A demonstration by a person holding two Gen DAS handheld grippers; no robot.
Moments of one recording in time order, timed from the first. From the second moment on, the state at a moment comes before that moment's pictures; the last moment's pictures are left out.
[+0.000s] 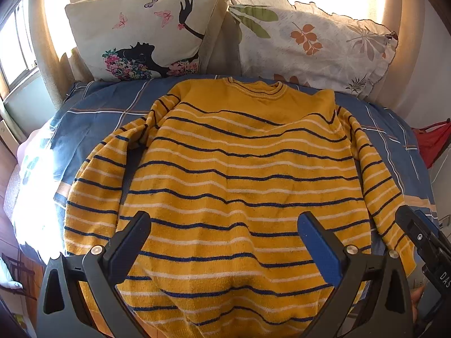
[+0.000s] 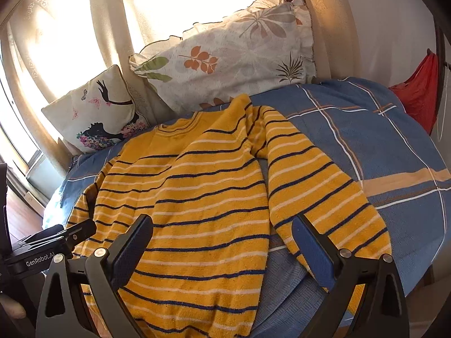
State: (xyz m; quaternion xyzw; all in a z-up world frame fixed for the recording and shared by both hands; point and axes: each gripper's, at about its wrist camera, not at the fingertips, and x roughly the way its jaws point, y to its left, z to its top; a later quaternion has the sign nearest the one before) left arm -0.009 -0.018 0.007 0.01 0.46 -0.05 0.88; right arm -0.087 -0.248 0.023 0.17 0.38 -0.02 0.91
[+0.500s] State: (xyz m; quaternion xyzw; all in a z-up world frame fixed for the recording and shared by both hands) left arm -0.018 -0.023 0.004 0.01 0.47 -0.06 0.88; right arm -0.096 -0.259 0.018 0.17 0.41 -0.05 0.90
